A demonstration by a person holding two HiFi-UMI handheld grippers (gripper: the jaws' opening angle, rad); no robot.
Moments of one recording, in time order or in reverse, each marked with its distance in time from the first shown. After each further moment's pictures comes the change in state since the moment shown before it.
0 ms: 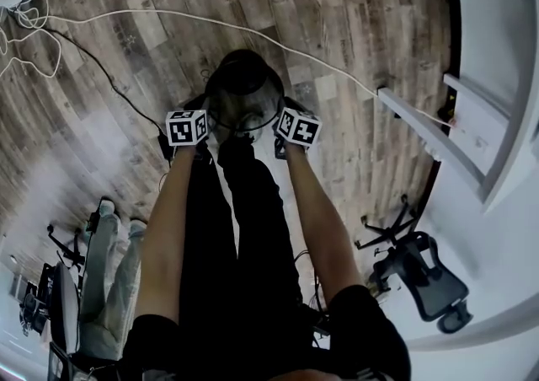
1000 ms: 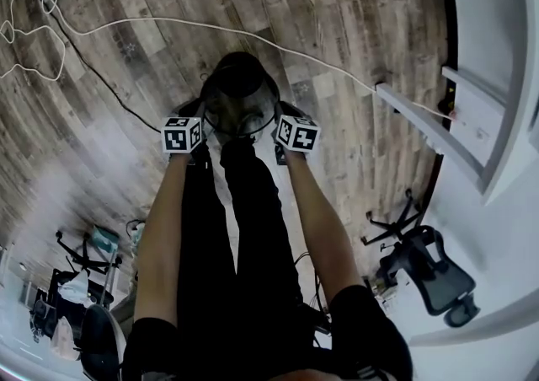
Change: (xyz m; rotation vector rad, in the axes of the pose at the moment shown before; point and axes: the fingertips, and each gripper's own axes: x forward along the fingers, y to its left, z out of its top) left arm -0.025 -0.006 0.014 0.125 0.007 -0.022; right arm -0.023 0.013 -0.003 -0.024 -0.004 0.070
